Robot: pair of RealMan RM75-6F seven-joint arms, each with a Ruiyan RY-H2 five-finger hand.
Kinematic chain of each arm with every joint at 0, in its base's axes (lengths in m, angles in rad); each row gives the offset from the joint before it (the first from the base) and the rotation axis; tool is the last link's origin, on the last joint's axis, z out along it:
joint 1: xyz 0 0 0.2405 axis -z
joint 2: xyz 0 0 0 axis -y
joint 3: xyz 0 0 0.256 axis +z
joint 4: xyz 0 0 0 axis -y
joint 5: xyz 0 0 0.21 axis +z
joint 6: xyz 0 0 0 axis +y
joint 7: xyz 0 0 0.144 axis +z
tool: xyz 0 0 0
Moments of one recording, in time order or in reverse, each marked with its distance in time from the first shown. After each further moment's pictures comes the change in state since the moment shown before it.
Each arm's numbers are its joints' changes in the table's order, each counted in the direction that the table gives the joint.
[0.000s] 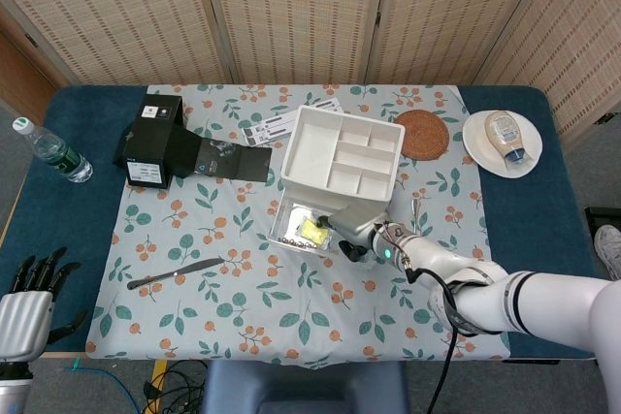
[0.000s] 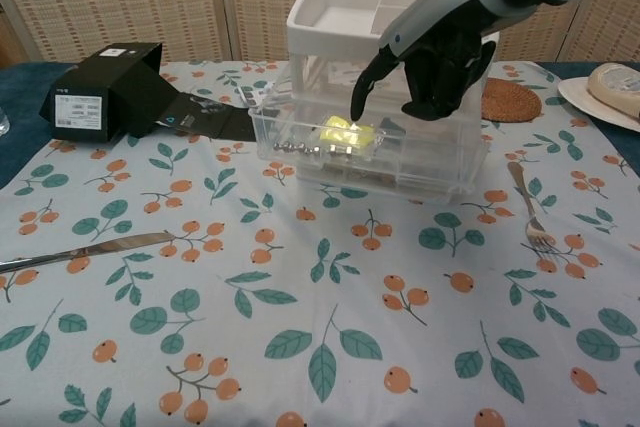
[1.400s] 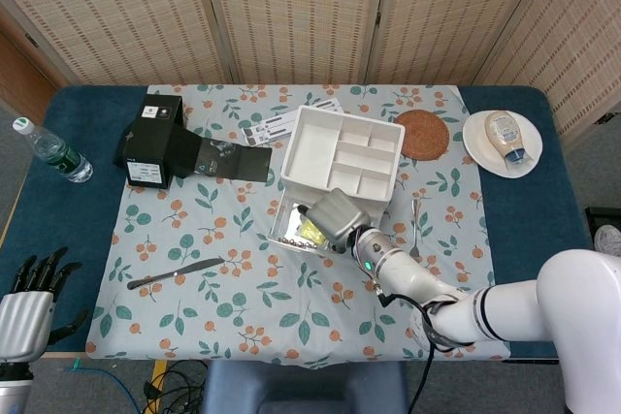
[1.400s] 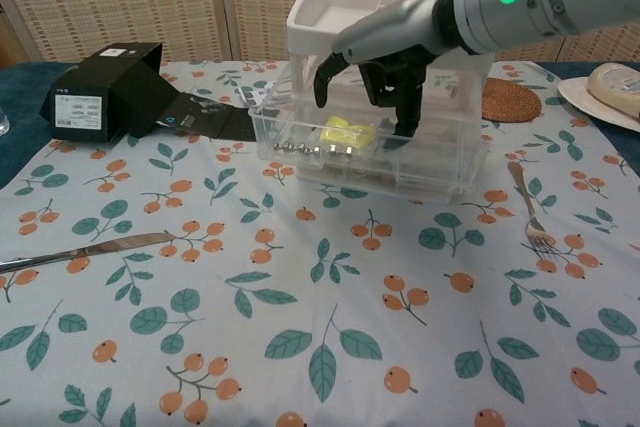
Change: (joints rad) left arm -0.002 -0.001 0.000 0.002 0.011 0.008 -0.003; right arm 0.198 0.255 0.143 -0.051 0.028 0.443 -0.506
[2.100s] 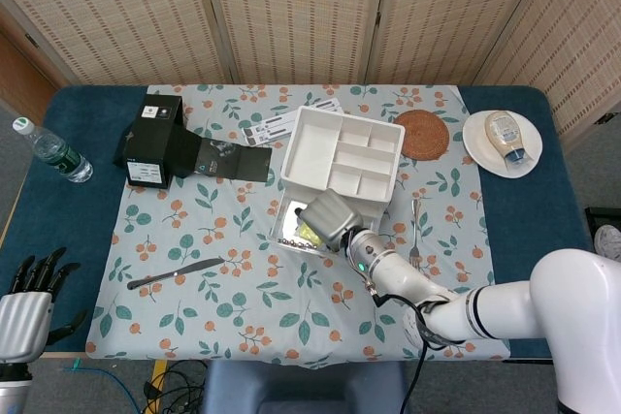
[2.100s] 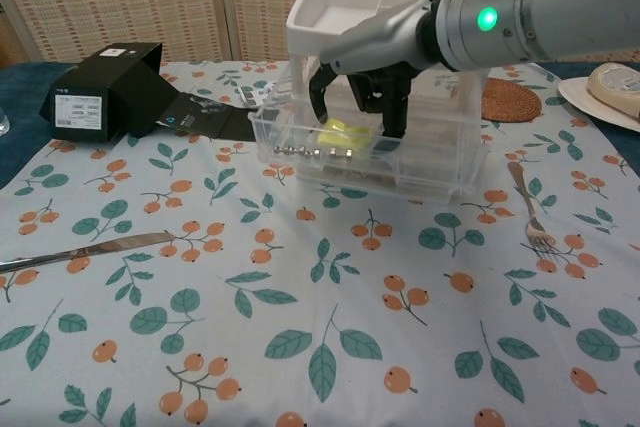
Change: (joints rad) left arm -0.003 0.001 0.000 -0.005 -0.002 0.001 -0.001; right arm 0.071 0.064 0.064 -0.058 -0.038 0.007 -0.085
